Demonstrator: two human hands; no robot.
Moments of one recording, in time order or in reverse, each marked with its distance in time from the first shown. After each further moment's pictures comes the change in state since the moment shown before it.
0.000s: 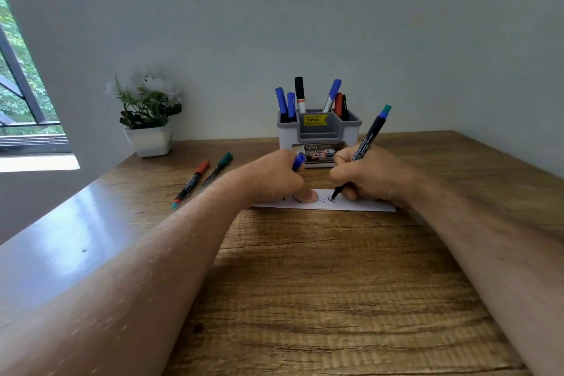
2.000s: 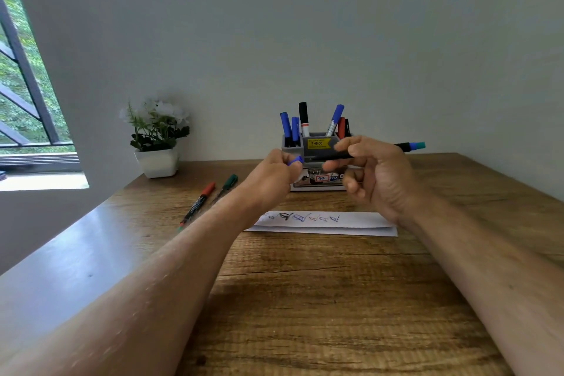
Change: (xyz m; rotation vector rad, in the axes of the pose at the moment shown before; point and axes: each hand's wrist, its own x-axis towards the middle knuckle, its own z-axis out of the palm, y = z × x) left_hand -0.012 0.003 -0.010 -0.438 0.261 0.119; right_hand -0.002 -0.015 -0.002 0.756 0.208 -0.147
